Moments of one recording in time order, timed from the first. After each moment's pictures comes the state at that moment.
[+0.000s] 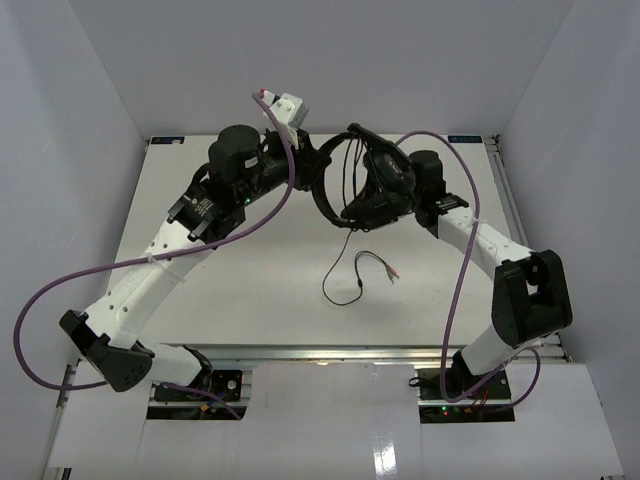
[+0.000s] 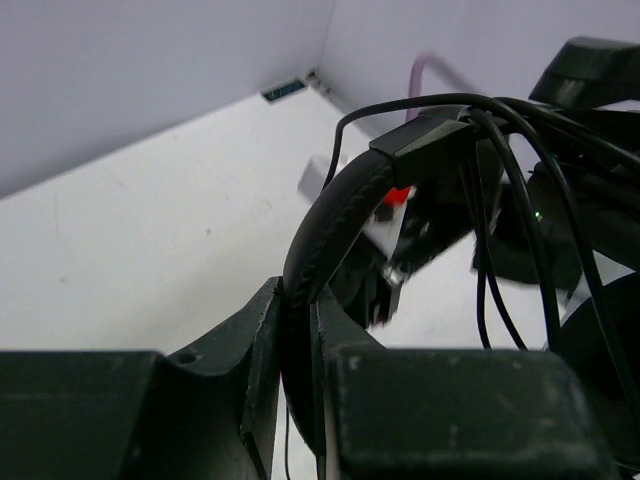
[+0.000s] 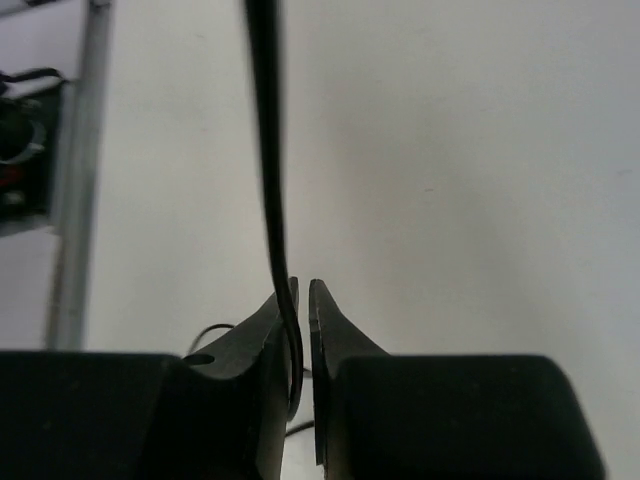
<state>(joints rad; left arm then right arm) -0.70 1.34 1.56 -0.34 0.11 -0.18 0.37 1.57 1.16 -0.03 -1.02 -0.28</state>
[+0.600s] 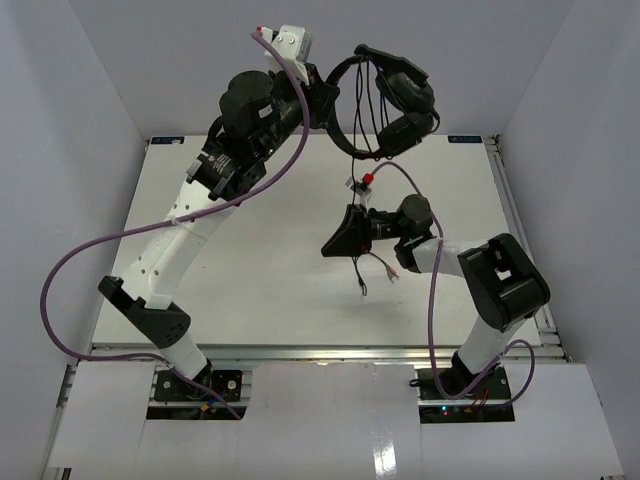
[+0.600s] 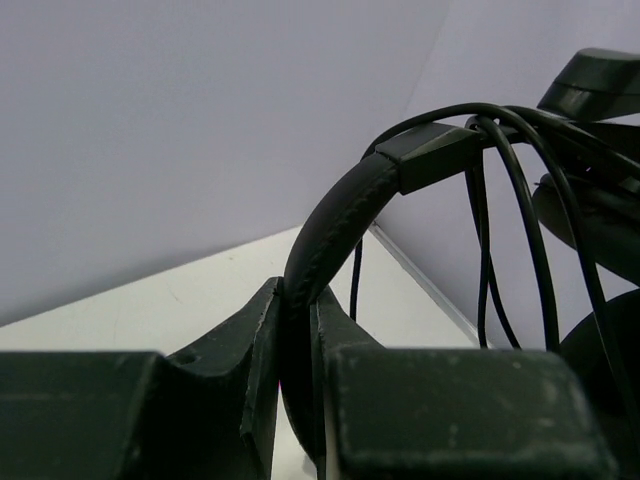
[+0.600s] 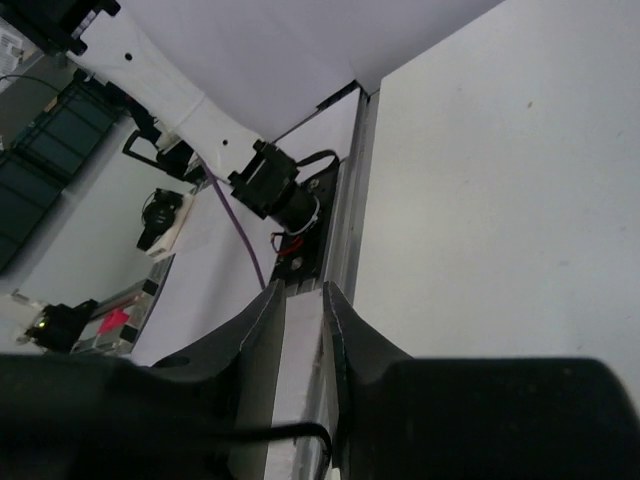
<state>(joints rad) -0.69 1.65 2.09 -0.35 -0.09 -0.19 0.51 1.71 0.79 1.18 -1.25 0.92</state>
